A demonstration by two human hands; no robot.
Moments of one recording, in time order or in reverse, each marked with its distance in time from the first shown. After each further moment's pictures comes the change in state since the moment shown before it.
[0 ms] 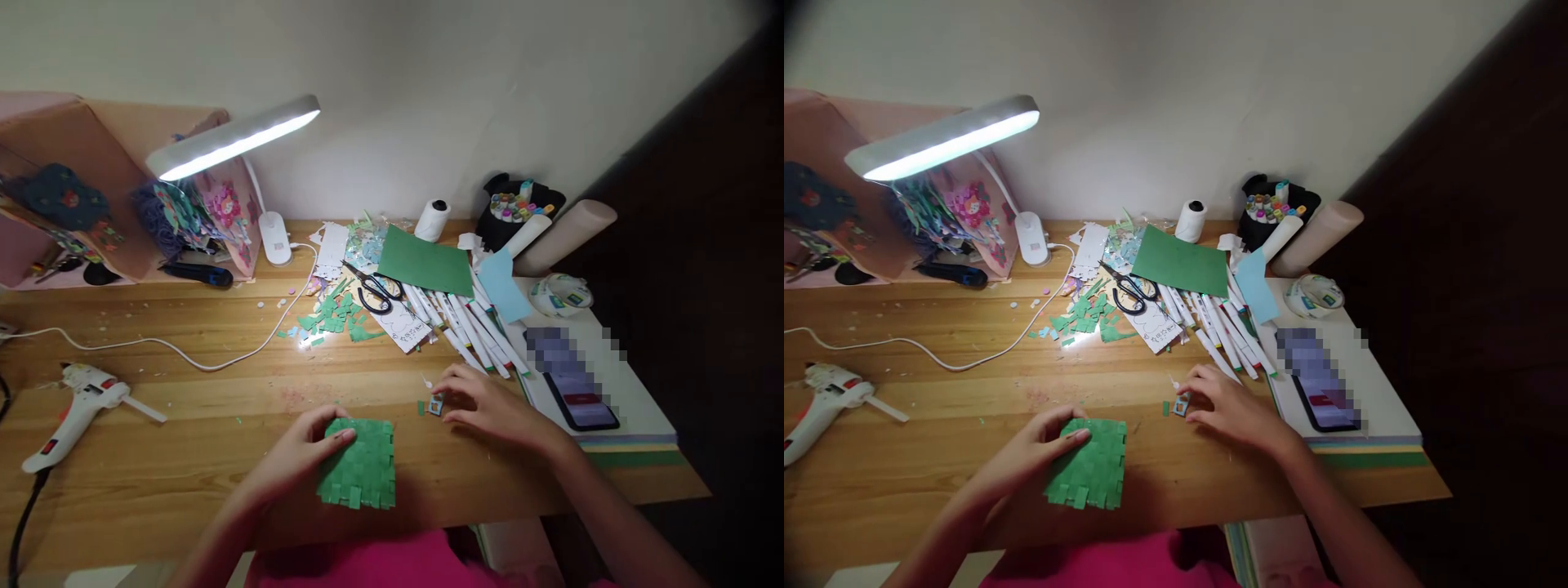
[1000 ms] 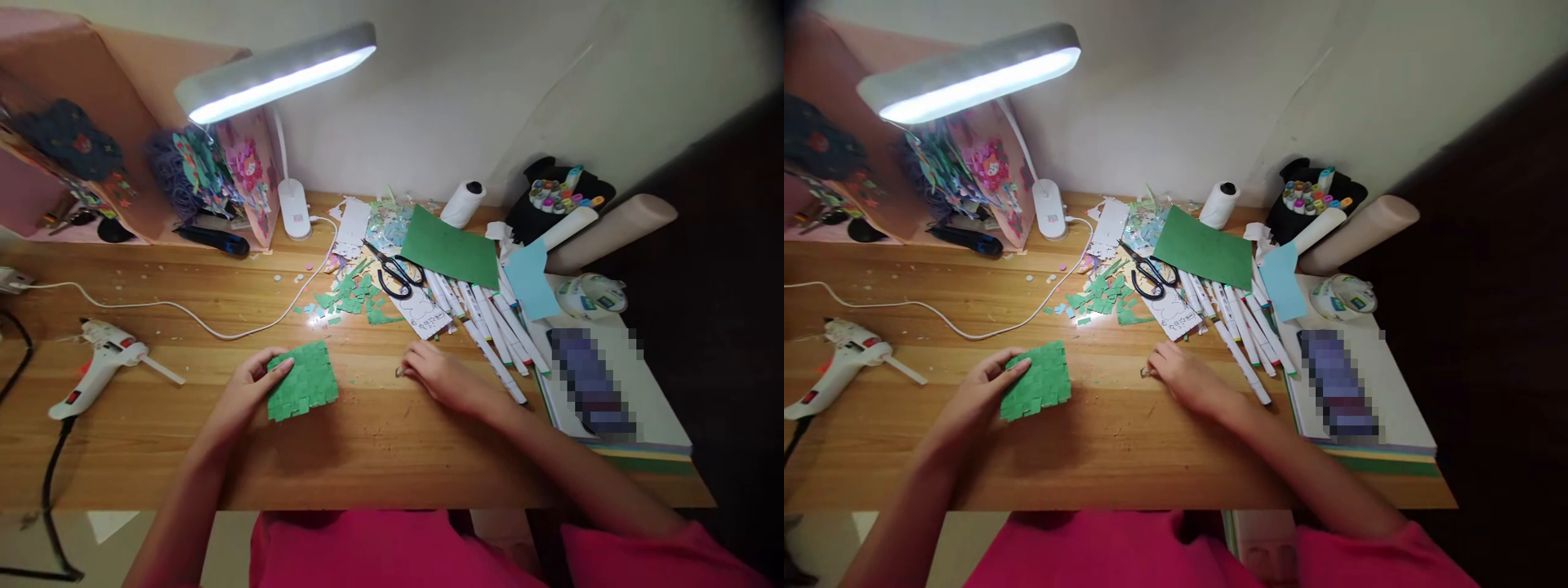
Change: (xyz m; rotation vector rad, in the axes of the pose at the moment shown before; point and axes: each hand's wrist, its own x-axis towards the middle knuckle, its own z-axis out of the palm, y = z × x) left_hand -0.013 -0.004 -0.074 -0.221 0.584 0.130; right_hand 0.069 -0.025 0.046 -0.211 0.057 -0.325
